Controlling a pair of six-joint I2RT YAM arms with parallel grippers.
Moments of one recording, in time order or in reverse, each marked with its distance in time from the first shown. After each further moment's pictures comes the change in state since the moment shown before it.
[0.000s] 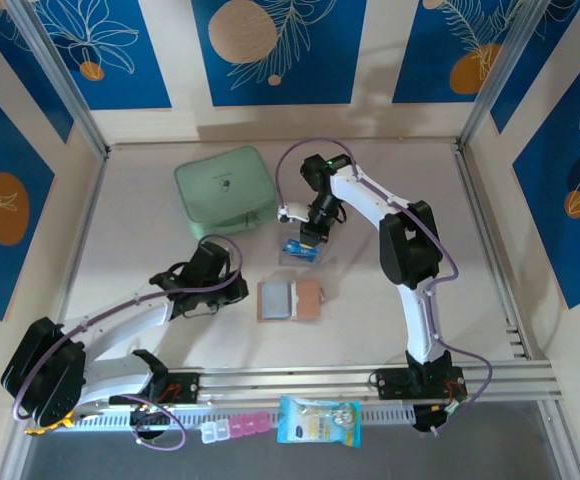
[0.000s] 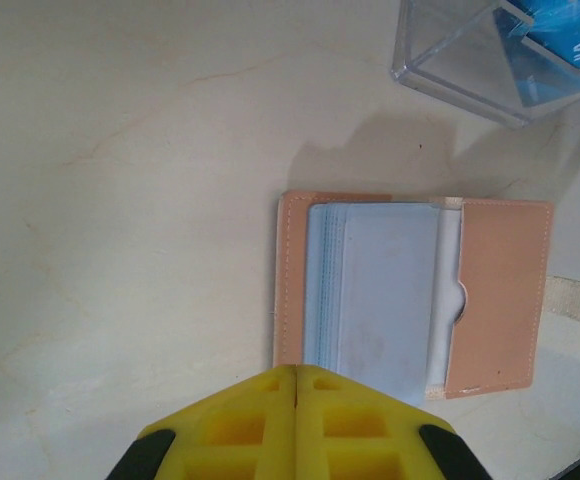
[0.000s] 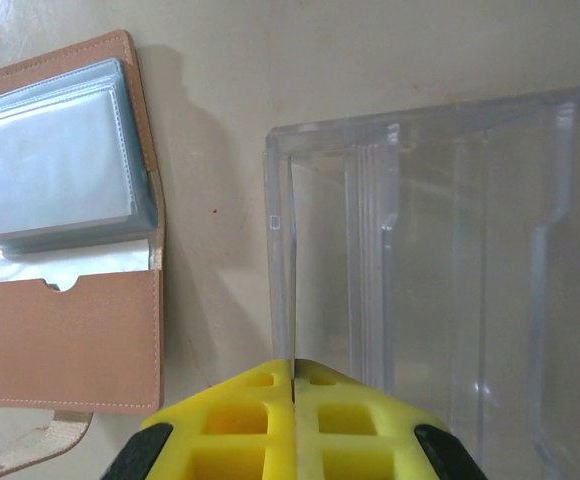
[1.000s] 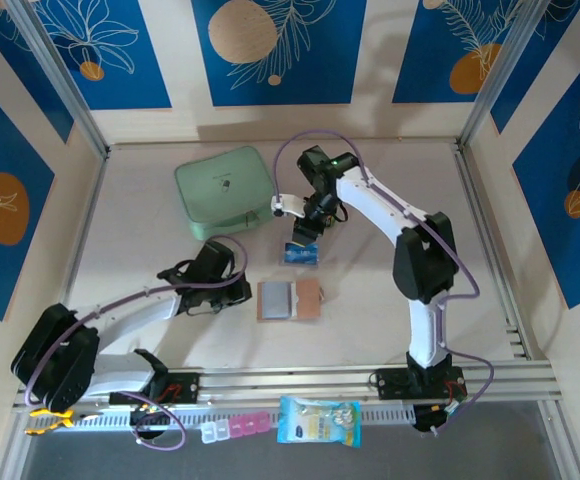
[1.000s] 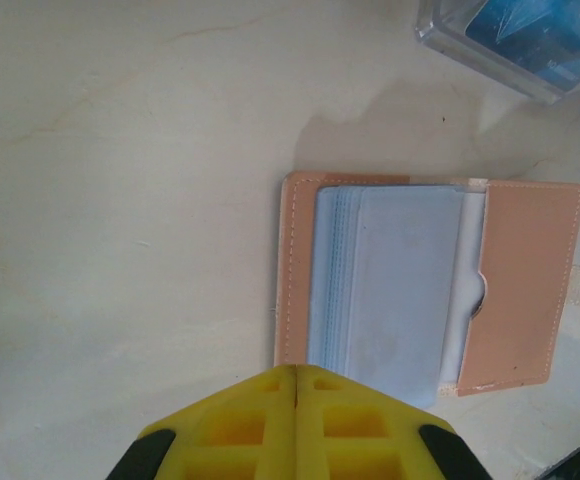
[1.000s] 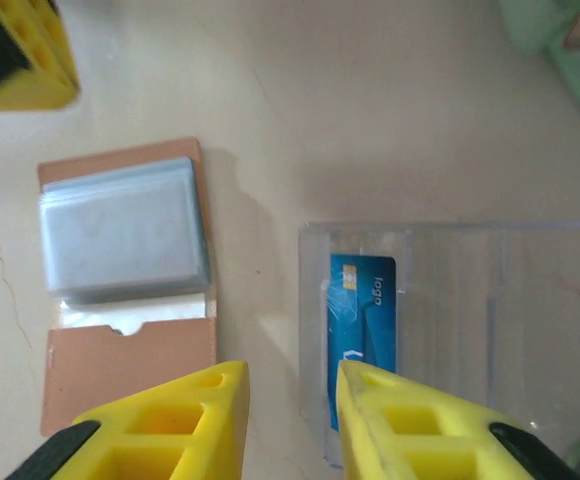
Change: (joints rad) left arm 0.006 0.096 0.014 0.029 0.066 0.003; right arm 0.053 -0.217 -0.101 0.117 -0.030 0.087
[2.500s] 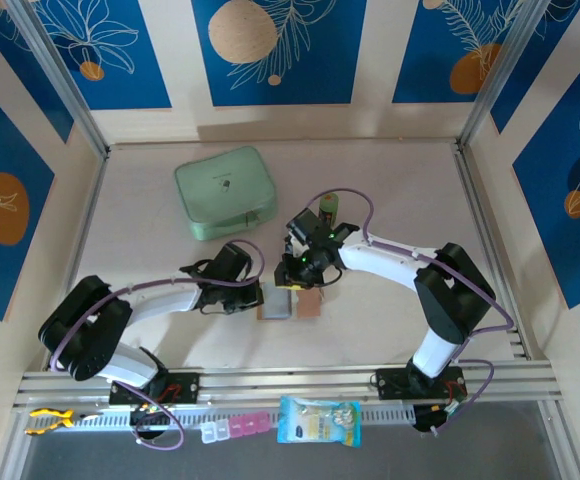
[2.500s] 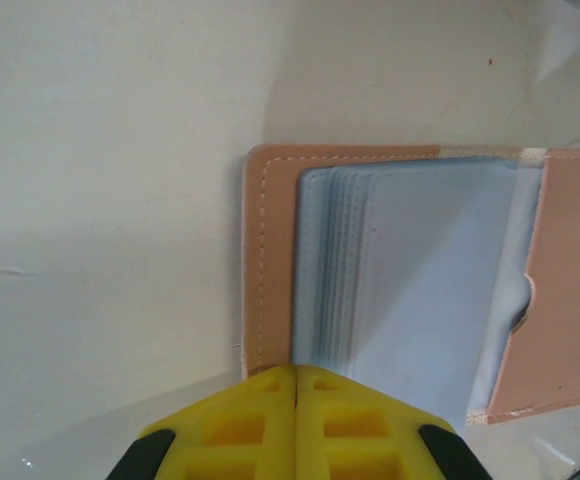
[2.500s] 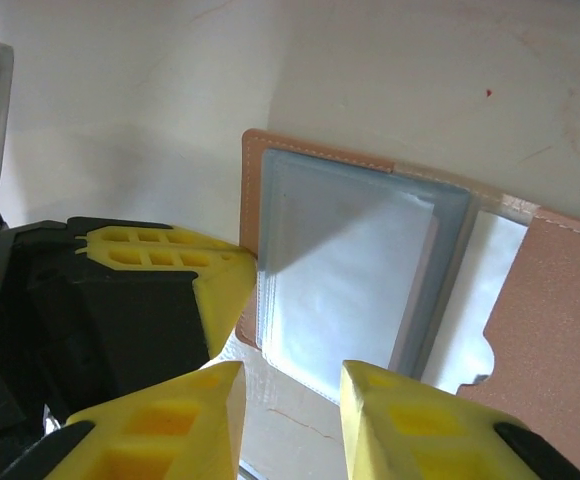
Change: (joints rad) left arm -0.071 0.189 0.031 0.088 0.031 -0.023; right arm 0.221 -0.285 -0.663 0.589 0.023 1.578
